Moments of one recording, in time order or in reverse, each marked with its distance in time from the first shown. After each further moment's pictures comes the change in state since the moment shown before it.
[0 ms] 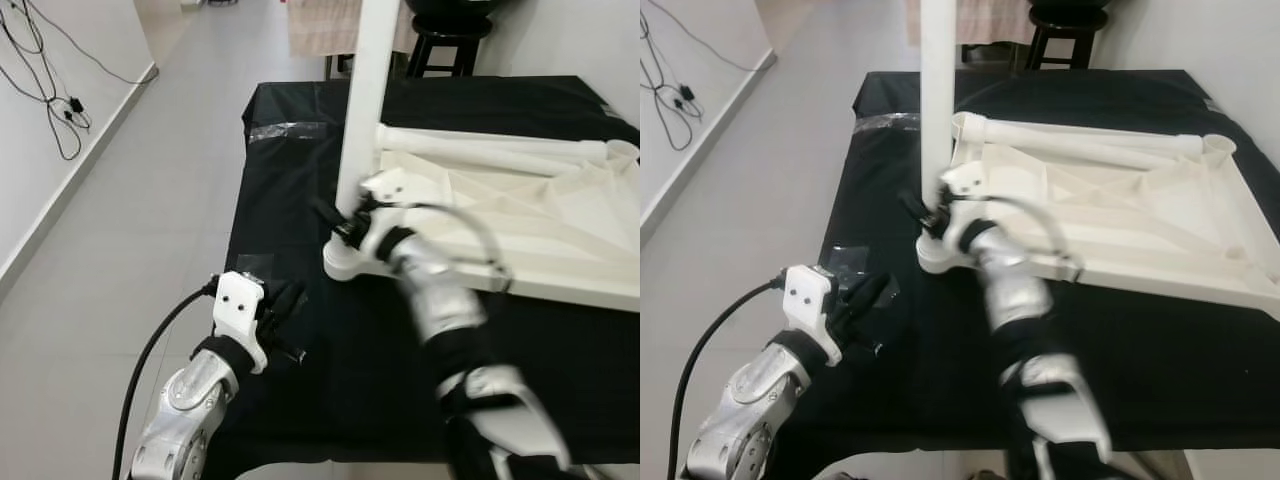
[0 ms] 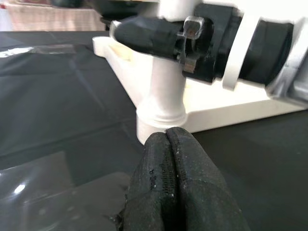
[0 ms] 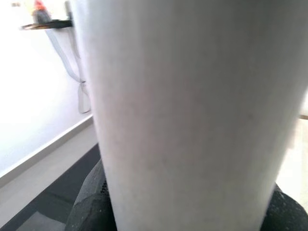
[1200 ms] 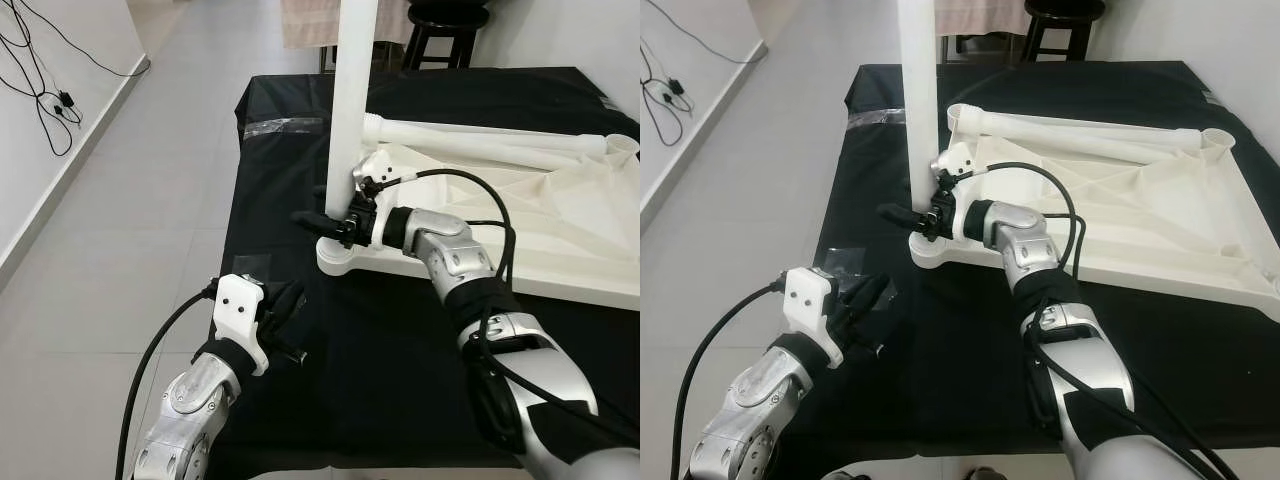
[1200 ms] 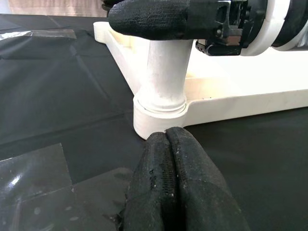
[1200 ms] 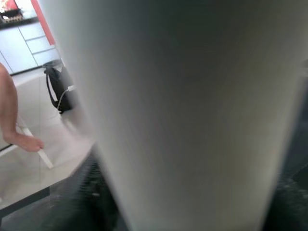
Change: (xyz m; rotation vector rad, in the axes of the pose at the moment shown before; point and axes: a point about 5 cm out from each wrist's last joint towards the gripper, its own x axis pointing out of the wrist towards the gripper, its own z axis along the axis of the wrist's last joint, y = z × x) left arm 0.000 0.000 -0.001 -0.008 0.003 0.020; right arm 0.026 -0.022 0.035 -0.007 0.118 0.711
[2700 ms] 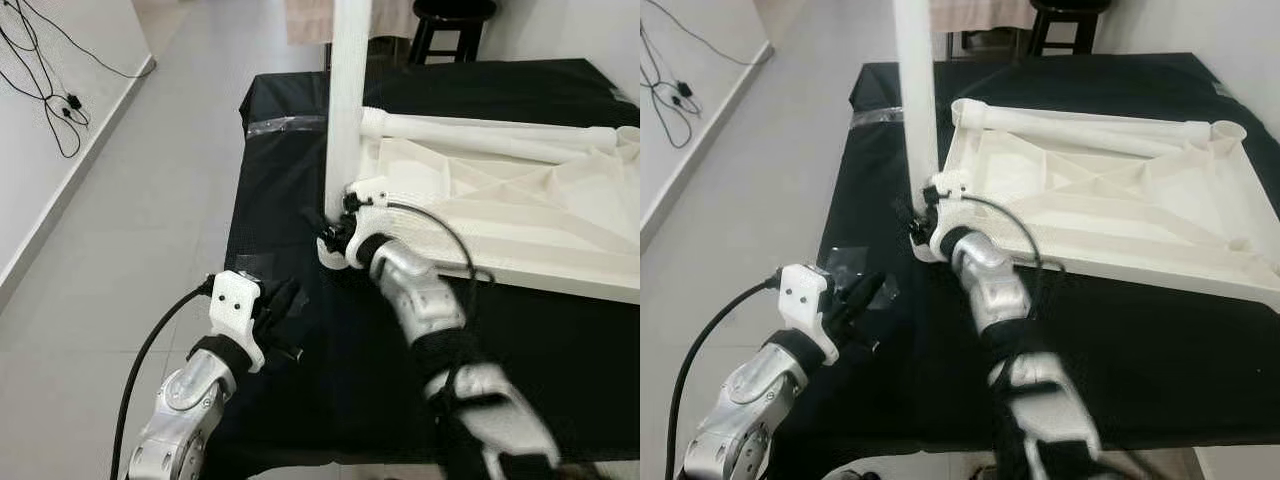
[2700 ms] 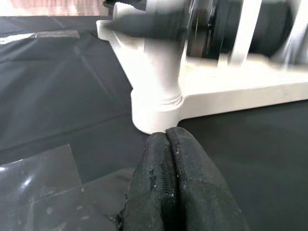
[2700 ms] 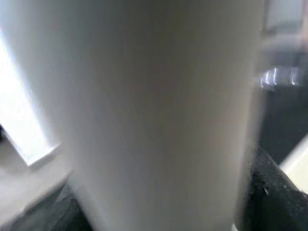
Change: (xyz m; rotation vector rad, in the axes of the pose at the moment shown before) left arm -0.001 0.005 0.005 0.027 0.003 -0.005; right arm 0.015 0.010 0.007 -0.057 -0.104 -0.289
